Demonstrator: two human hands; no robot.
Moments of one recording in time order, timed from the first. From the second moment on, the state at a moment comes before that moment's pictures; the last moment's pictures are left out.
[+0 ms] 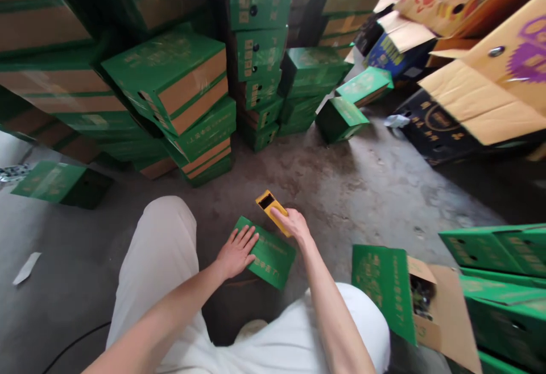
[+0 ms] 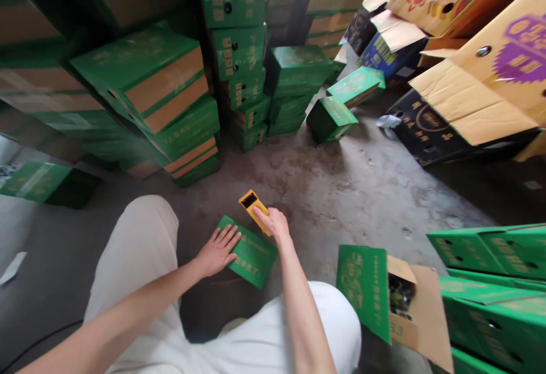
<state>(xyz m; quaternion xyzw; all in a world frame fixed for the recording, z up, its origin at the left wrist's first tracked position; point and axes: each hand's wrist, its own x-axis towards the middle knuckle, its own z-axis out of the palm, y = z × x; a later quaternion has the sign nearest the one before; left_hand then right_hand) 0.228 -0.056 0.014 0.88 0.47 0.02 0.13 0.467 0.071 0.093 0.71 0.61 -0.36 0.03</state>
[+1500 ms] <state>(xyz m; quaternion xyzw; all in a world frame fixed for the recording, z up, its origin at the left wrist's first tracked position) 0.213 -0.036 0.080 0.28 0.57 0.27 0.72 0.456 -0.055 0.125 0.61 0.51 -0.60 -0.08</state>
